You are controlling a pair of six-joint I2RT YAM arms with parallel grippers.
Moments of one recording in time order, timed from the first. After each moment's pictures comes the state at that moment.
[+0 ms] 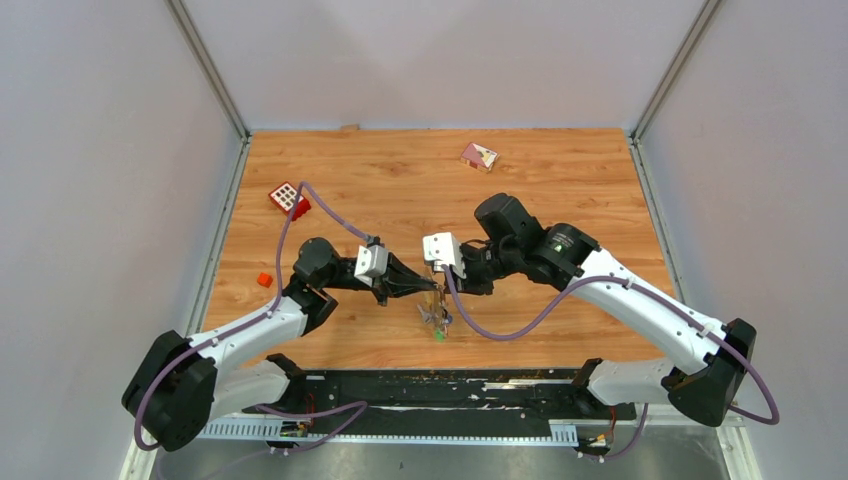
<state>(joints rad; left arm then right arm) -0.63 1.09 0.46 0.82 1.04 -0.05 0.87 1.25 1.26 -0.81 -0.53 -0.67</state>
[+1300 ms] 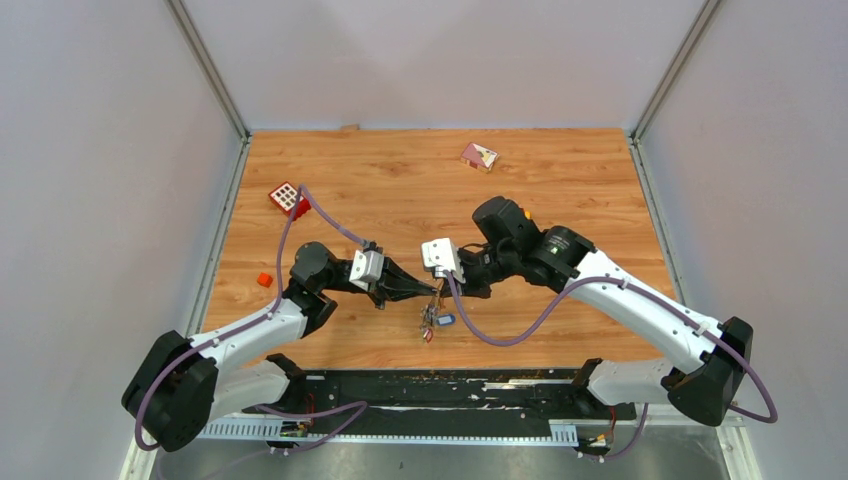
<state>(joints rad) -0.63 1.09 0.43 0.91 1.09 -0.09 0.87 1.26 1.22 -0.78 -0.60 -0.71</state>
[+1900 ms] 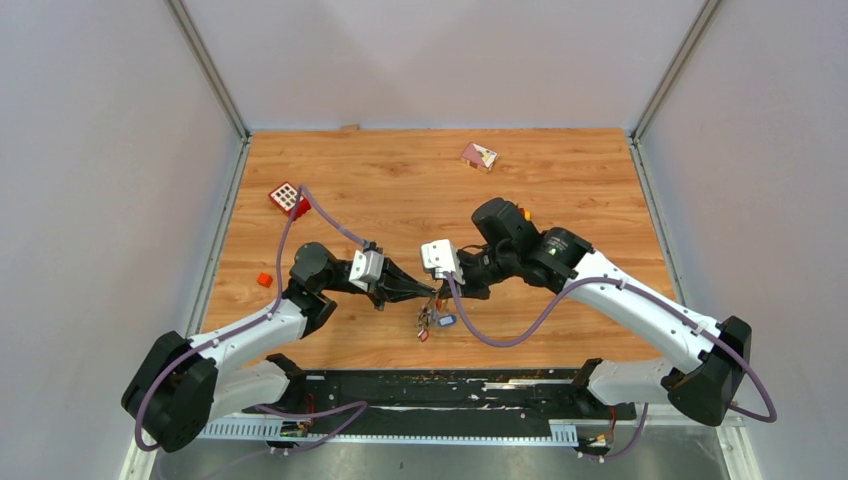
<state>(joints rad) -0.63 1.09 0.43 0.91 1.10 -0.10 0.87 1.26 1.20 -0.75 -0.61 -0.71</state>
